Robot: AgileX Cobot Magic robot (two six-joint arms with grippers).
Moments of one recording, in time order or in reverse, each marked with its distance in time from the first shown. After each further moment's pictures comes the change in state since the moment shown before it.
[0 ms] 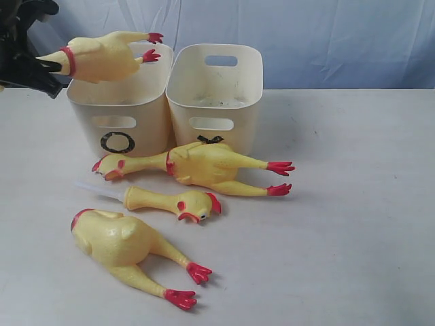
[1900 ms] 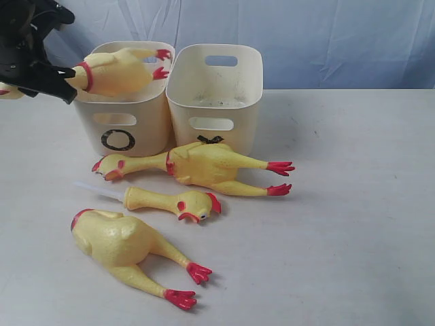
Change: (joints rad) left arm 0.000 0.041 -0.002 -0.044 -0.083 0.044; right arm 0.000 0.000 0.000 0.002 0.000 0.000
